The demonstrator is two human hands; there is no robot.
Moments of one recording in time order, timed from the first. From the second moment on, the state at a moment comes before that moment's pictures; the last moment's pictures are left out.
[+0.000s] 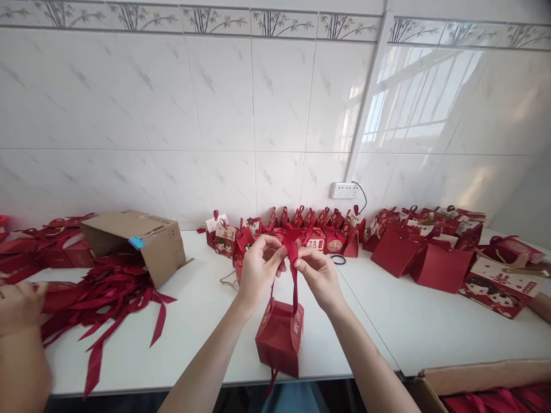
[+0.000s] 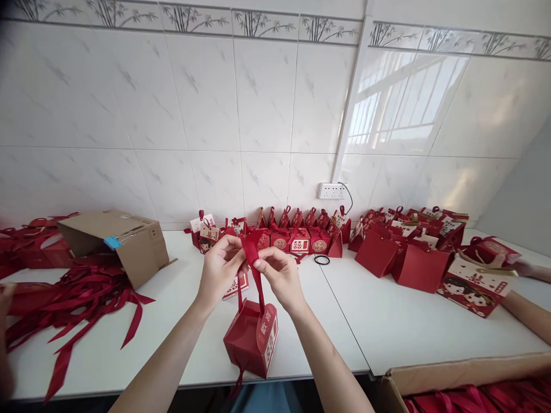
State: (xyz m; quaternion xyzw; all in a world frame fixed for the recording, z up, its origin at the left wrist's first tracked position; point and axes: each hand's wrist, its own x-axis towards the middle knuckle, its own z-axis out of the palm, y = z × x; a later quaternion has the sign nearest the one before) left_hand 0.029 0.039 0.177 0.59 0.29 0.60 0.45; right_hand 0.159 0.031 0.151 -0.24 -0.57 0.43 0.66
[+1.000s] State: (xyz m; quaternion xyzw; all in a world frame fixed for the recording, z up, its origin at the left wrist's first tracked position) left_hand 0.017 0.042 0.170 0.70 0.23 0.51 0.43; right_hand 0.164 0.008 0.138 -0.30 -0.68 0.23 0.62
